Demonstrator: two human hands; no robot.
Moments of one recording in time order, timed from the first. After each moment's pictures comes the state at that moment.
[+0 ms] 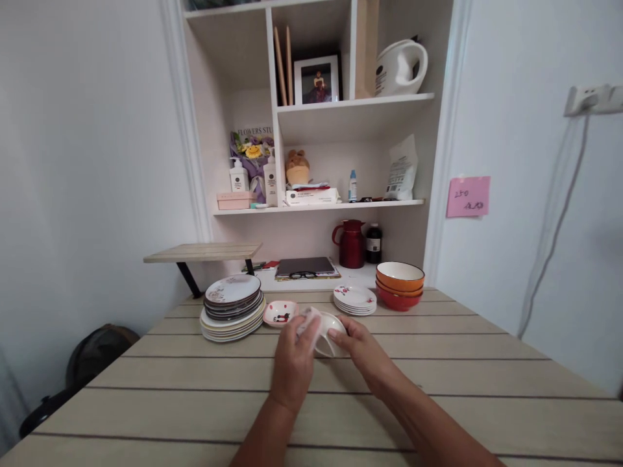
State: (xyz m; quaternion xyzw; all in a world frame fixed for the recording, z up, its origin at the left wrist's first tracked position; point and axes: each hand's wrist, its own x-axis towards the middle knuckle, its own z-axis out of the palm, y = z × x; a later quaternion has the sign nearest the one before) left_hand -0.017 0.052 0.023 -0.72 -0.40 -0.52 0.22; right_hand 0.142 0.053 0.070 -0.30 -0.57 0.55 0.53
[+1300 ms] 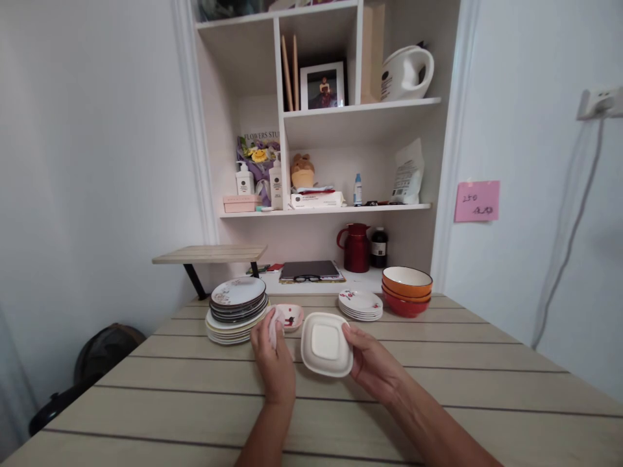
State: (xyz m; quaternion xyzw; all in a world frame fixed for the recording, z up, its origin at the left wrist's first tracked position) left_hand -0.037 0.055 0.034 -0.46 -0.48 -0.74 0.05; right_hand 0.140 0.055 0.062 -0.19 -0.34 0.77 0.51
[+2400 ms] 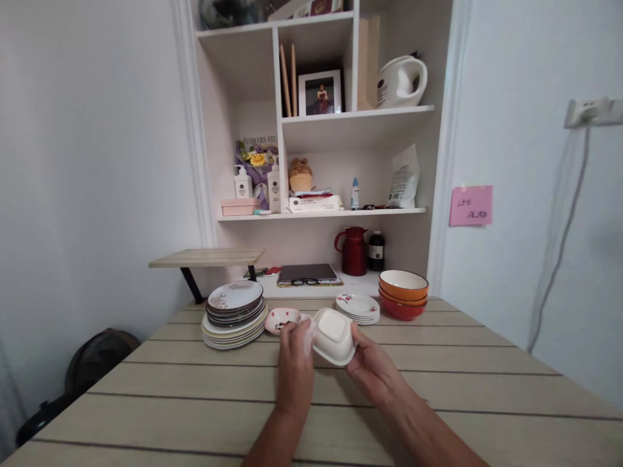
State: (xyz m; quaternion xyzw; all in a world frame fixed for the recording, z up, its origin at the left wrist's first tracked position) left_hand -0.005 0.050 0.024 -0.66 -0.43 -0.60 0.15; right_hand 0.138 0.078 0.047 -0.17 -0.19 0.76 0.60
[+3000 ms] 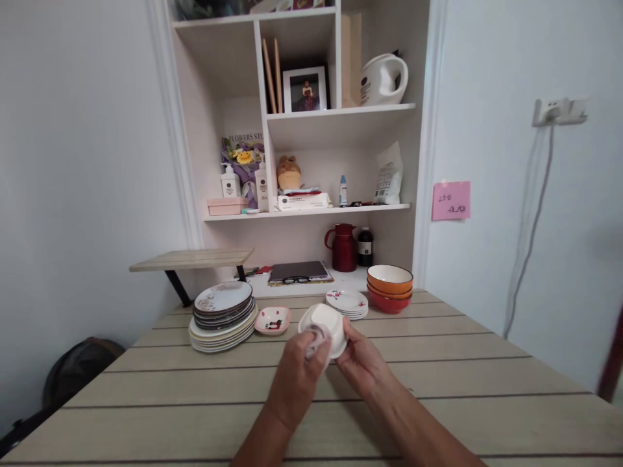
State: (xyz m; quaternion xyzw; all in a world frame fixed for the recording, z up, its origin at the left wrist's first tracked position) left_hand -0.017 0.049 0.023 -0.76 -0.32 -0.47 0.31; right_hand 0.137 0.072 0.058 -0.19 -0.16 0.75 0.61
